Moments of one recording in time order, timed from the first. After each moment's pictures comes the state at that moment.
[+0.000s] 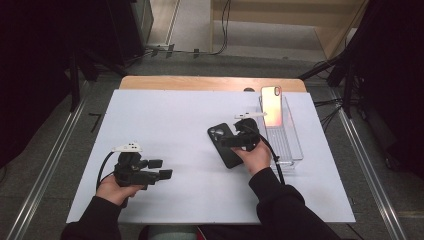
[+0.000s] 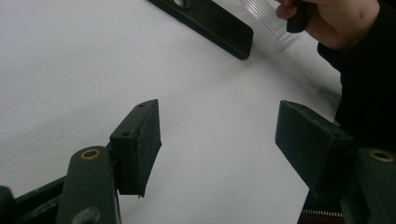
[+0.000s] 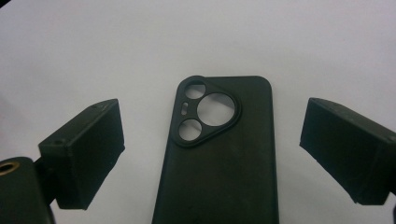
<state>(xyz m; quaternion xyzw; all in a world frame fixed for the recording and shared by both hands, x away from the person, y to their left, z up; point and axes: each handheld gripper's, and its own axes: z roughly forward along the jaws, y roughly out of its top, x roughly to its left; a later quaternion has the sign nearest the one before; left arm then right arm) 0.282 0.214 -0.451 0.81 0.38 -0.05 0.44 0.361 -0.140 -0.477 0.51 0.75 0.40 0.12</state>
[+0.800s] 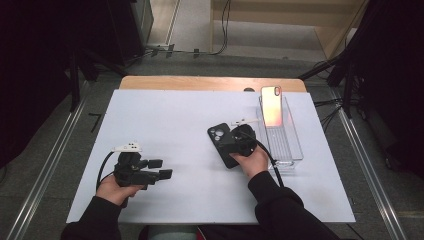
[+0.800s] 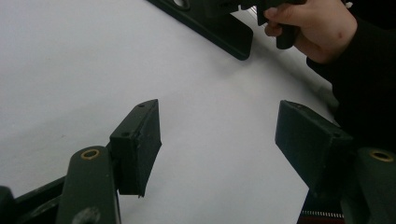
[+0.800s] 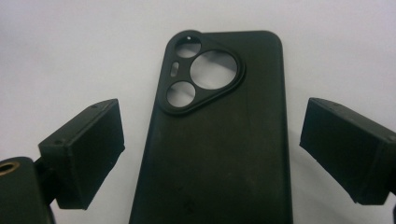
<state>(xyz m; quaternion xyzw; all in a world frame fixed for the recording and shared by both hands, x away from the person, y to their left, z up) 0.282 0.214 -0.451 0.81 0.38 -0.05 0.44 0.360 -0.133 -0.504 0.52 0.77 0.36 0.11</state>
